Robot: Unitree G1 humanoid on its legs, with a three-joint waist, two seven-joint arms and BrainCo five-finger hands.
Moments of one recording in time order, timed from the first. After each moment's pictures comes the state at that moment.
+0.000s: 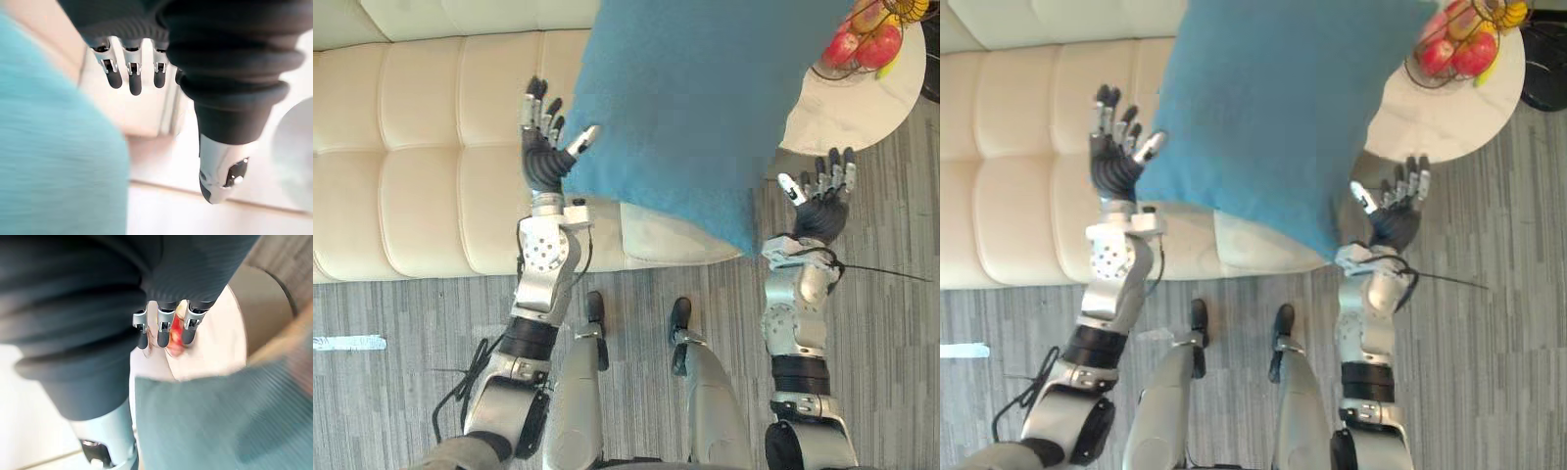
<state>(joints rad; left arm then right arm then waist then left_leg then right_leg) -0.57 0.13 -0.03 0.11 -0.26 -0.27 0.33 -0.39 -0.09 -0.25 0.09 0.39 -0.27 -0.26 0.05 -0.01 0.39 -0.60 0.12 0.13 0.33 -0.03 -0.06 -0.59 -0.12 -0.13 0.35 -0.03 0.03</state>
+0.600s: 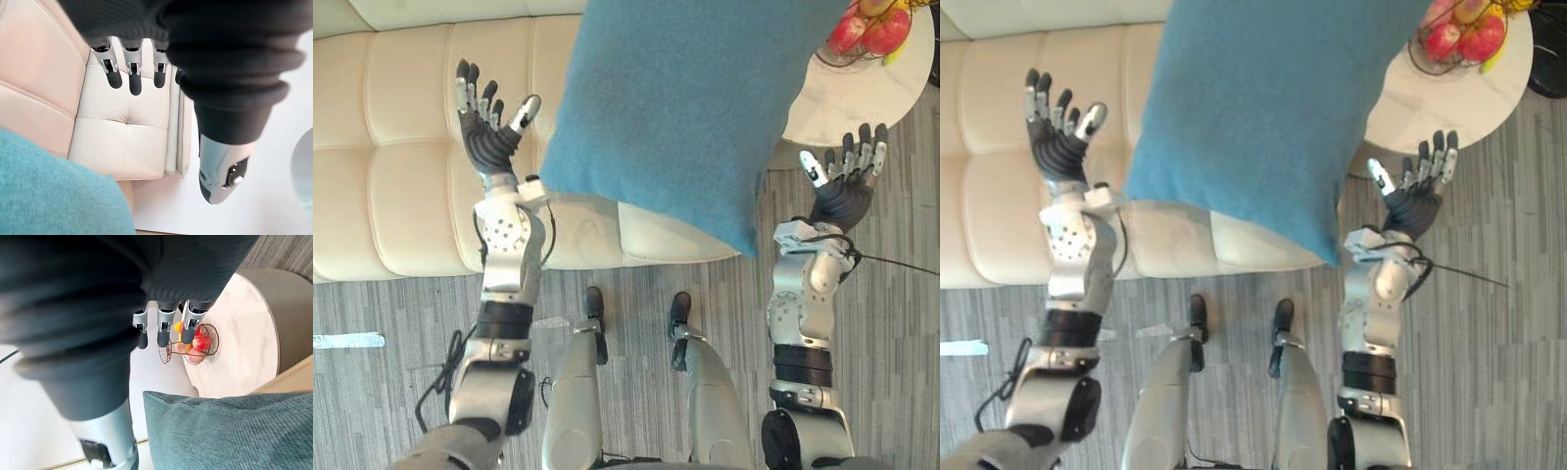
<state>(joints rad) -0.77 0.26 0.10 0.32 -0.26 -0.22 0.37 -0.49 -0.09 -0.24 0.04 0.37 -0.27 -0.28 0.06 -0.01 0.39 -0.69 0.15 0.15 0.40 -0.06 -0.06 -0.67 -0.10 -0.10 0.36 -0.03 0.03</state>
